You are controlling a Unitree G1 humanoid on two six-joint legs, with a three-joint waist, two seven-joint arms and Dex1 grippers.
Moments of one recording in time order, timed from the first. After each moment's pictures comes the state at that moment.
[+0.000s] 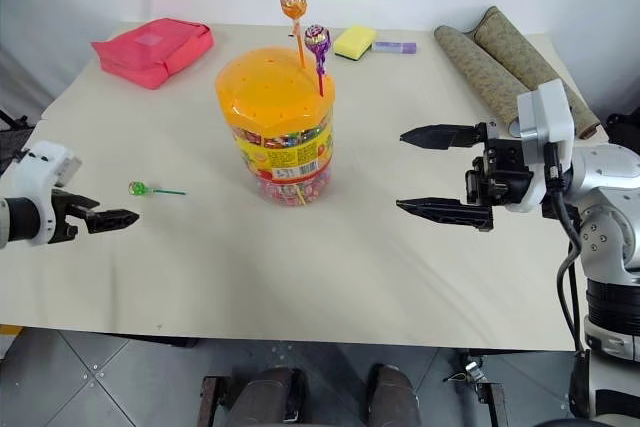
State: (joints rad) left arm -0.45 1.11 0.24 -0.03 -0.37 1.19 -0.70; right arm -0.57 -0.83 -0.21 -0.14 0.77 0.43 1.35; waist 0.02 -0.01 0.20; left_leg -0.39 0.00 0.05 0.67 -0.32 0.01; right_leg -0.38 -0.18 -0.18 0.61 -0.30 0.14
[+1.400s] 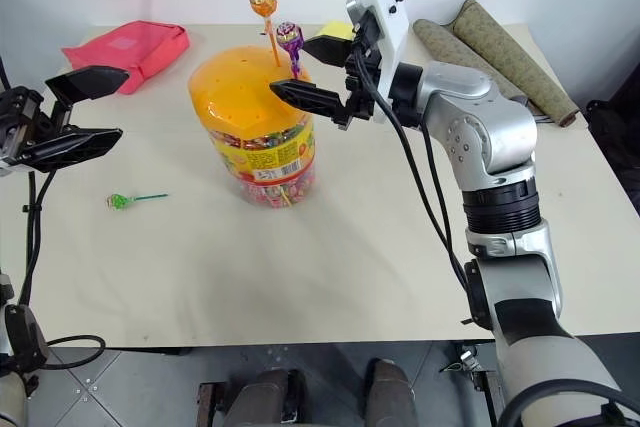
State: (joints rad) left arm -0.78 0.89 0.37 0.35 -0.72 0.44 -1.47; right arm -1.13 -0.42 0.05 0.17 0.55 0.64 0.86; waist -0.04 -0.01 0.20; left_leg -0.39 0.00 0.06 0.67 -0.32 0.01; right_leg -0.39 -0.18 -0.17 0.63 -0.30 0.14
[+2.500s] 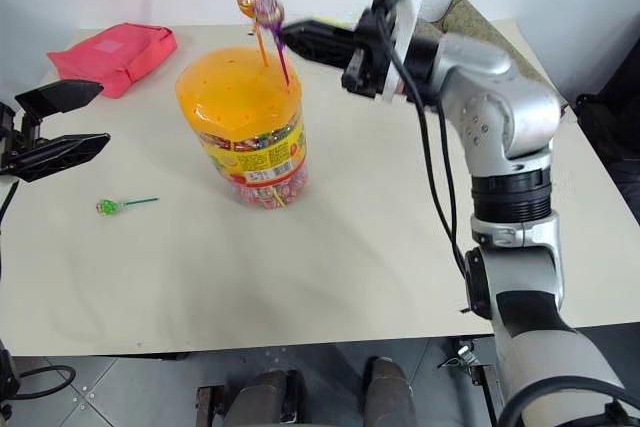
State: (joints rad) left arm -0.62 0.97 0.46 0.25 -0.73 0.47 -1.35; right arm -1.22 -0.45 -0.04 0.13 0.60 0.69 0.92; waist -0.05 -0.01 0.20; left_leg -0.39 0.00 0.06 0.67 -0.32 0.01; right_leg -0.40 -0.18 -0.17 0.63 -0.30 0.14
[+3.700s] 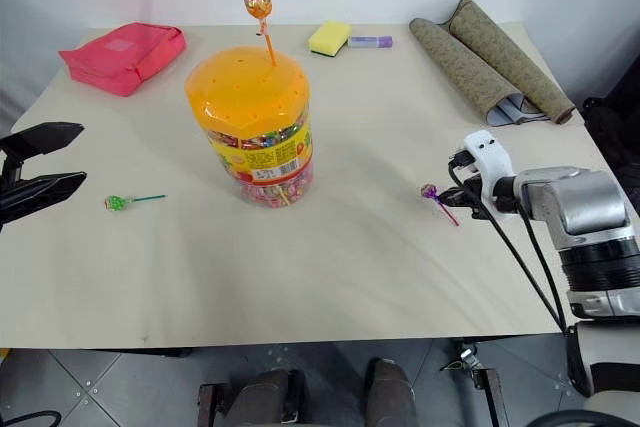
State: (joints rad) left arm -0.38 0.99 0.59 0.20 -0.78 0.49 -1.39; right arm -0.76 -0.84 0.12 0.20 0.36 1.05 0.78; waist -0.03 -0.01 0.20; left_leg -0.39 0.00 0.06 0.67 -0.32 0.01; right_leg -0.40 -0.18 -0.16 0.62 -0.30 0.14
